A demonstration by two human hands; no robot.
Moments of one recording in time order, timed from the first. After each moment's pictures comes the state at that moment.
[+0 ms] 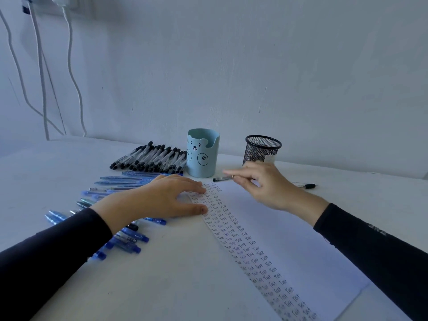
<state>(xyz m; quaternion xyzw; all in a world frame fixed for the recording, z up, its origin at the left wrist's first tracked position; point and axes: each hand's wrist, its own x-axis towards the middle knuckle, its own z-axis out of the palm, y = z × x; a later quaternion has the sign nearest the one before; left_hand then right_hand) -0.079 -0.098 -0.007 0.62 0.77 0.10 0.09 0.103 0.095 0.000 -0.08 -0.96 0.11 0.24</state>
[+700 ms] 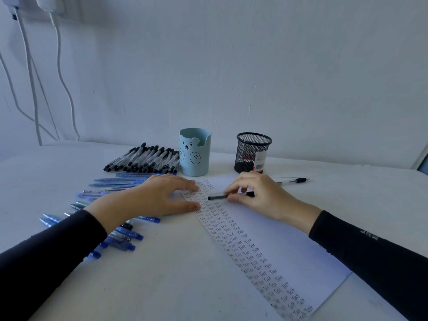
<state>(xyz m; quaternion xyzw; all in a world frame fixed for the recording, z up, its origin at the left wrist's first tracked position) -0.076 -0.100 -0.005 0.62 0.77 0.11 0.09 0.128 0.079 -0.014 -0.07 -0.95 0.20 0.23</state>
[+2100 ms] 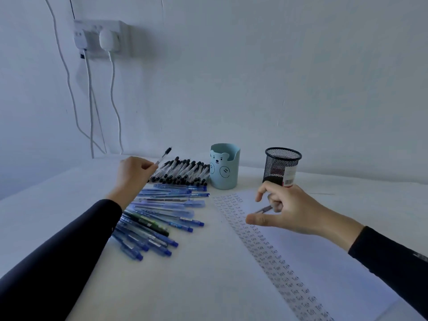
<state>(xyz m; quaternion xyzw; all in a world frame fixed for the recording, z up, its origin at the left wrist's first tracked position) -0.202 -0.136 -0.009 0.30 0.85 0.41 -0.14 0.135 0.062 0.007 -0.12 -0.95 0.23 0.17</state>
